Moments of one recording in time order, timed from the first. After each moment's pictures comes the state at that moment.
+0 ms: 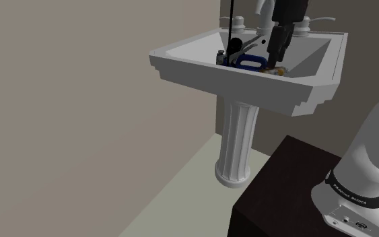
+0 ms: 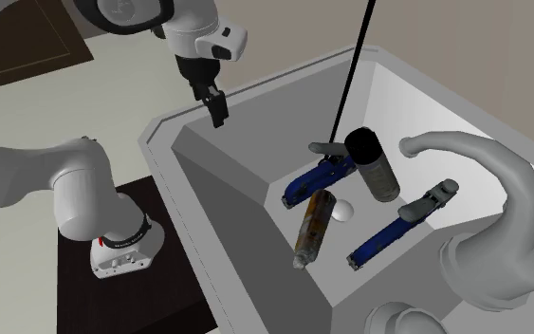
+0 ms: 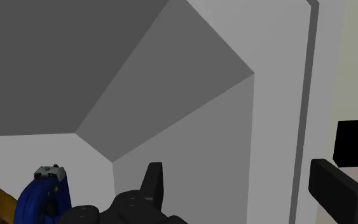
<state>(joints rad) 0.02 -0.78 -0.05 -2.36 0.06 1.58 -0.15</state>
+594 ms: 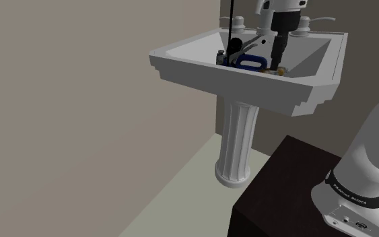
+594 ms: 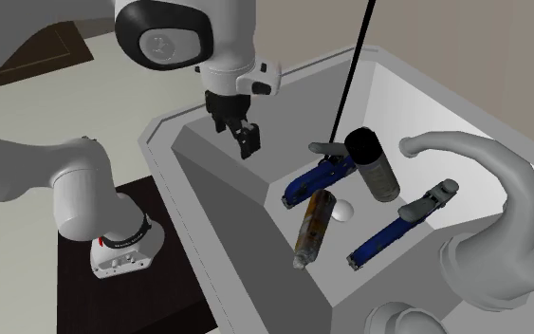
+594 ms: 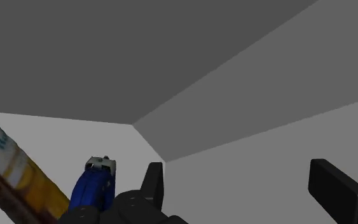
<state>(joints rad) 0.01 -0.67 -0.19 -2.36 -0.07 1.65 -0.39</state>
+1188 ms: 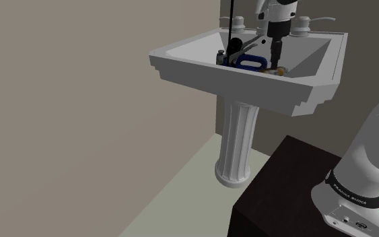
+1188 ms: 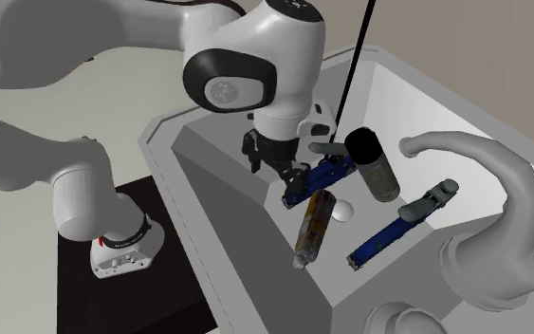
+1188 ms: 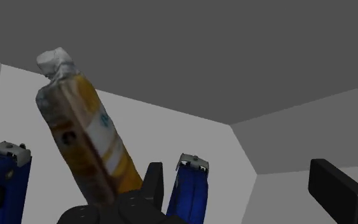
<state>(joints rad) 0.00 -0.43 -0.35 -2.24 -0.19 1.77 -0.70</state>
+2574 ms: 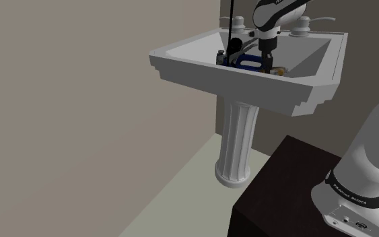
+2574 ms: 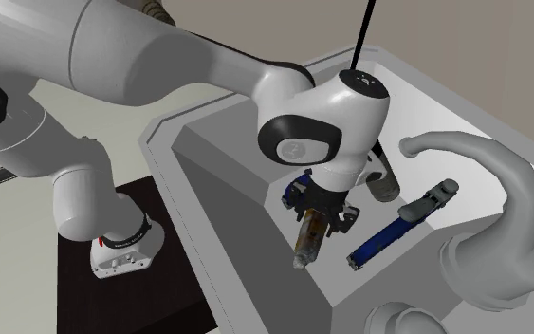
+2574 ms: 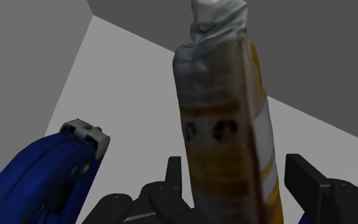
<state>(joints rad) -0.01 -0.08 -0.49 -2.11 -0.19 1.98 -1.00</state>
